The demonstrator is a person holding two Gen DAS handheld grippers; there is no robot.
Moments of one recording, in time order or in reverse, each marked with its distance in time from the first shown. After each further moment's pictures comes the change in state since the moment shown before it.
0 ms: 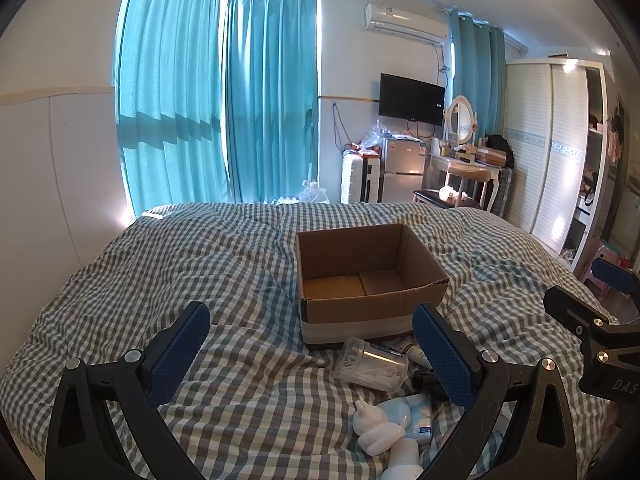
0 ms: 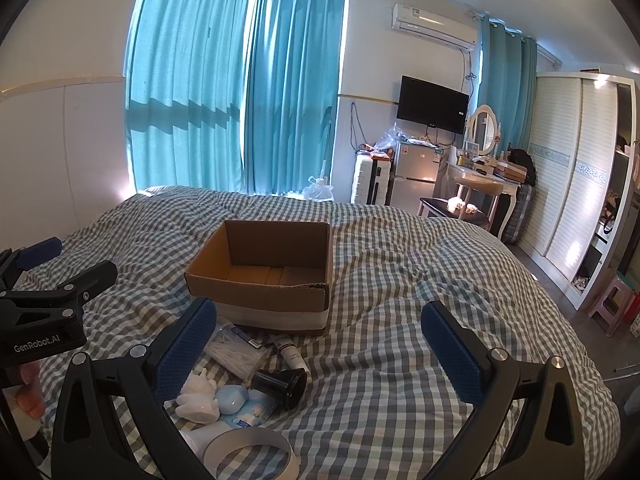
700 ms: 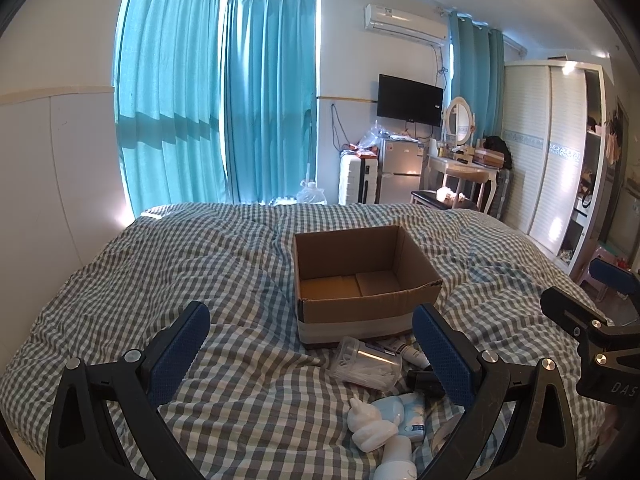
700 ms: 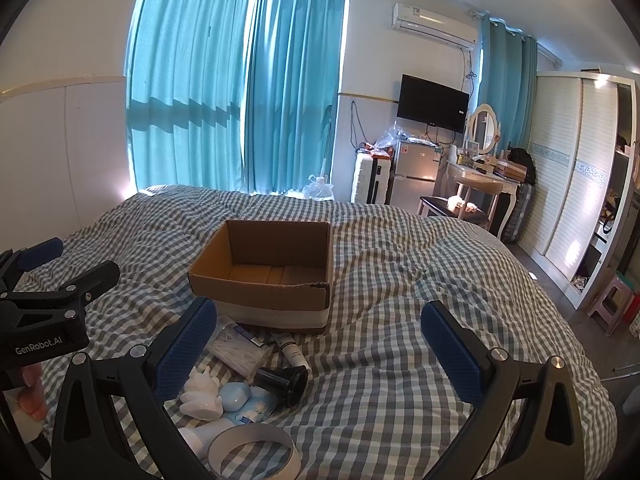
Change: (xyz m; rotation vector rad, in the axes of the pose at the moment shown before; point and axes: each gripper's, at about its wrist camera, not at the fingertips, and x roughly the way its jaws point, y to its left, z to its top) left arm -0.012 -0.001 0.002 -0.005 -0.003 -0.011; right arm -0.007 -0.001 0.005 -0.002 0.002 0.002
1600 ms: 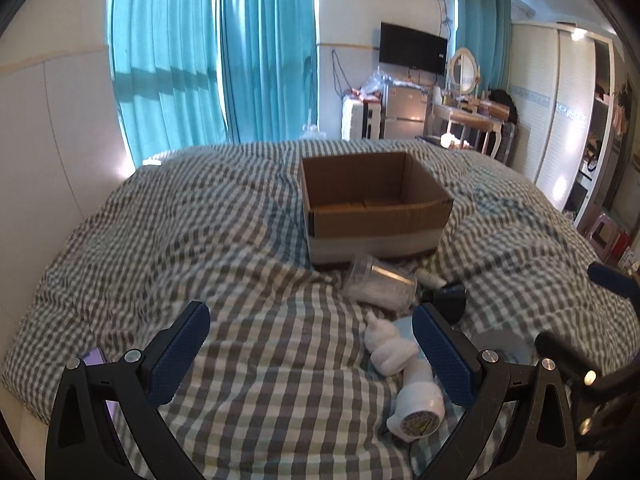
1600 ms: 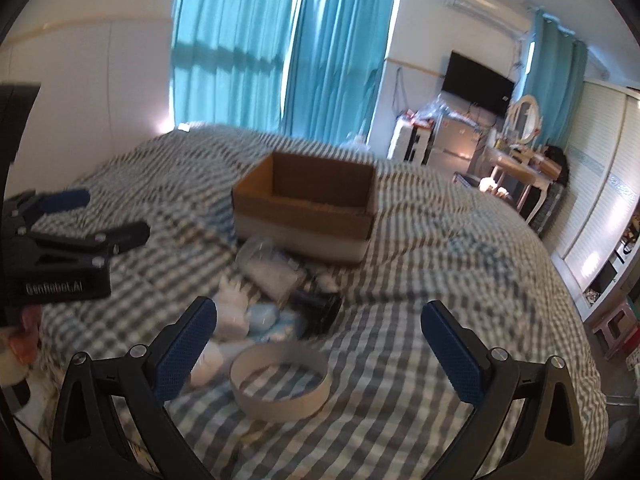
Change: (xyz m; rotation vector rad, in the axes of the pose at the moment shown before) left arm 0.012 0.010 -0.051 0.018 0.225 0.013; right arm -0.006 0.030 -0.065 -0.148 0.178 0.113
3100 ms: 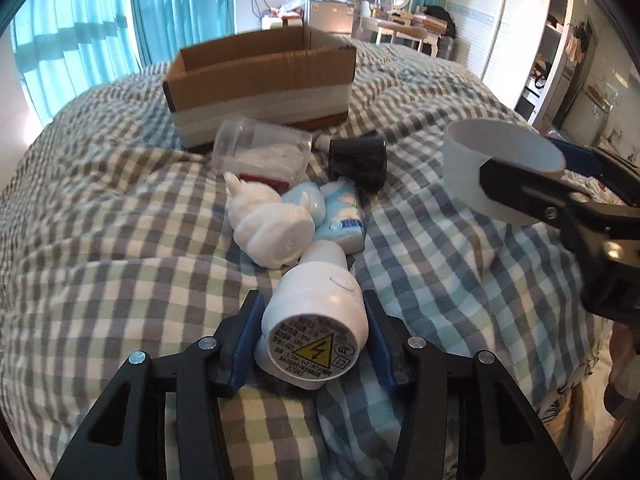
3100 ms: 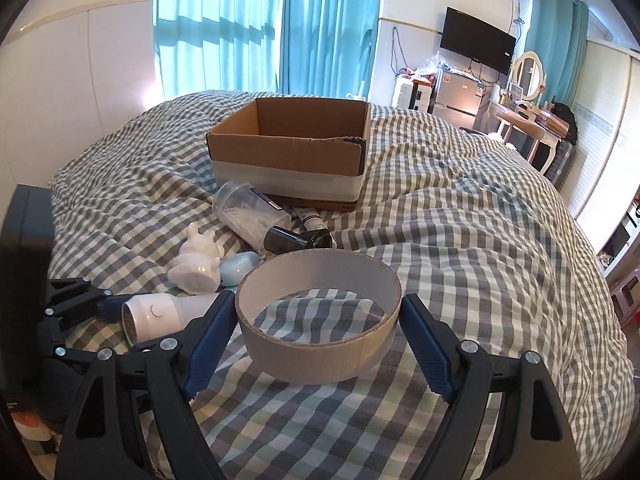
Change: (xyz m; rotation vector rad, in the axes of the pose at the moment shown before) left arm 0.060 -0.080 -0.073 0.165 0.266 -0.223; right arm 0.039 -0.036 -0.039 0.081 0.103 0.026
